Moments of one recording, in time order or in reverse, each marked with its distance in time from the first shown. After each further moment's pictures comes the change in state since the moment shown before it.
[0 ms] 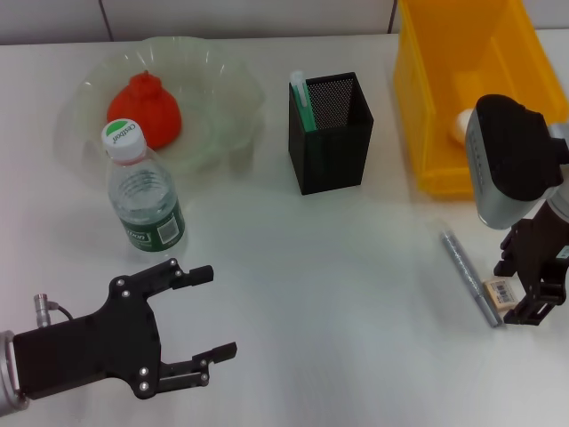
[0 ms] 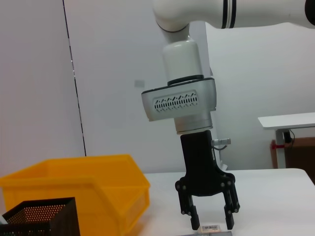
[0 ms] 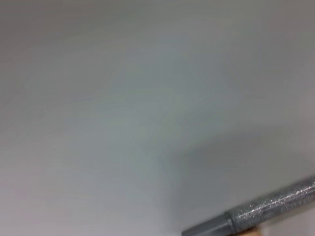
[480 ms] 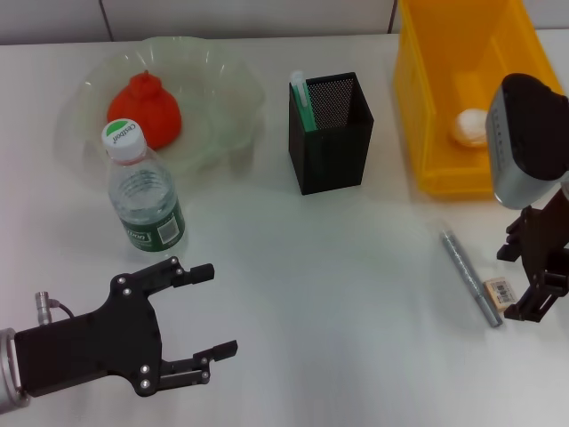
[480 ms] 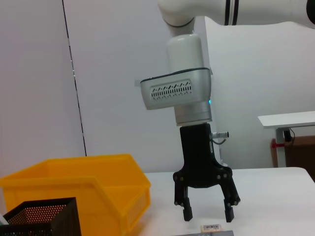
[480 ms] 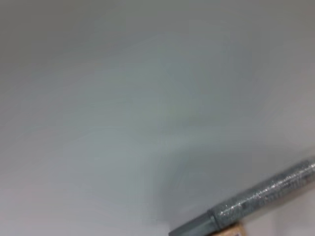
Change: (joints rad) left arm -0.003 0.000 0.004 0.003 -0.002 -0.006 0.000; right arm -0.025 -0.003 0.080 -0.049 0.007 -0.015 0.003
